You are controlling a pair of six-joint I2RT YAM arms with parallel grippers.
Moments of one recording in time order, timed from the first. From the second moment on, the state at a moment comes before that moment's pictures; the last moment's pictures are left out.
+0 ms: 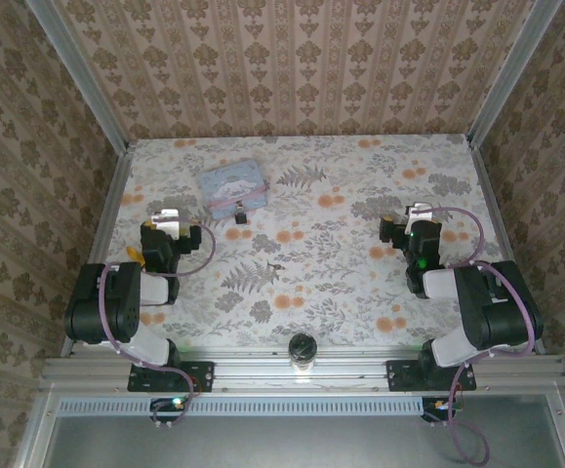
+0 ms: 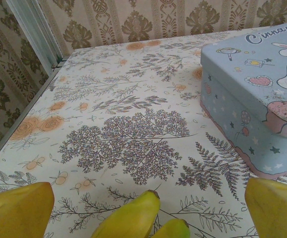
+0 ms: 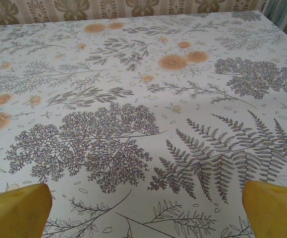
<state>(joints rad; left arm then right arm) -0.03 1.55 0.31 0.98 -0.05 0.11 0.05 1.51 0.37 0.76 0.20 0.08</state>
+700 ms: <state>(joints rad) -0.03 1.56 0.25 1.08 -0.10 0.10 0.05 1.51 0.39 0.74 0.20 0.07</state>
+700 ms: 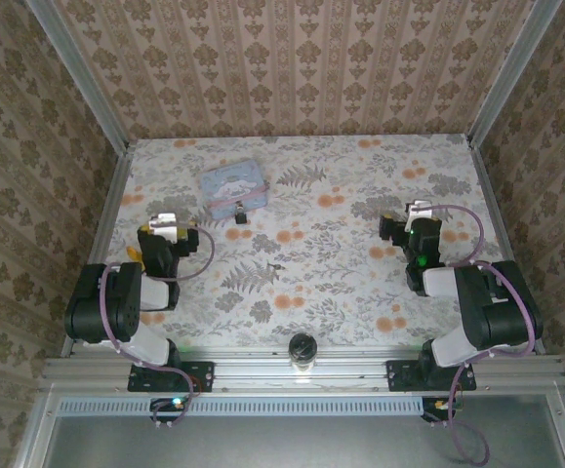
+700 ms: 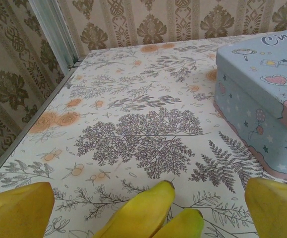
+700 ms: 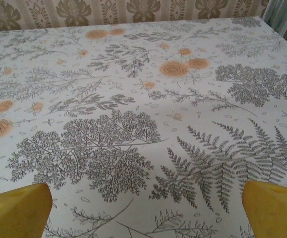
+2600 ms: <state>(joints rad) -0.33 0.88 0.46 -0.07 -0.03 -0.44 0.63 1.38 0.99 -0.55 0.09 0.18</state>
